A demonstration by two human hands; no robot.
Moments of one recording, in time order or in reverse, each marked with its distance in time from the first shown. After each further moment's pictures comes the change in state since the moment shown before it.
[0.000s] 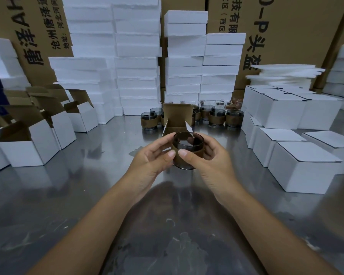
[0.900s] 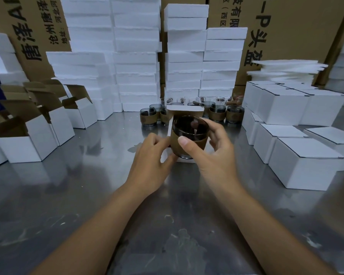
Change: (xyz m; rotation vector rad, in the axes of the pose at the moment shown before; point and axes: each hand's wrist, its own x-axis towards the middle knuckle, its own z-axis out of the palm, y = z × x) left_hand 0.002 -0.003 0.015 1.034 0.235 0.293; right_hand -0.007 -0.014 0.007 -0.111 0.079 -0.191
